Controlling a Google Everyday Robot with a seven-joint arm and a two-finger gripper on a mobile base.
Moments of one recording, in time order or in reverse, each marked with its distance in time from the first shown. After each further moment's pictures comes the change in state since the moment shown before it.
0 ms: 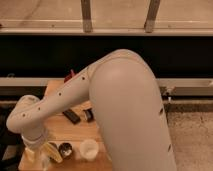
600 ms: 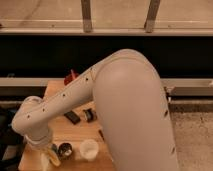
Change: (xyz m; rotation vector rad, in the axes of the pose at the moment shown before) arm 0.009 -0.010 0.002 0.011 -0.001 0.049
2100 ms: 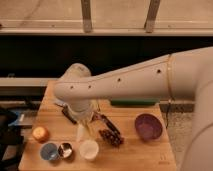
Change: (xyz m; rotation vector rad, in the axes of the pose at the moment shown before) arm 0.130 -0.161 -0.137 0.185 -0.056 0.515
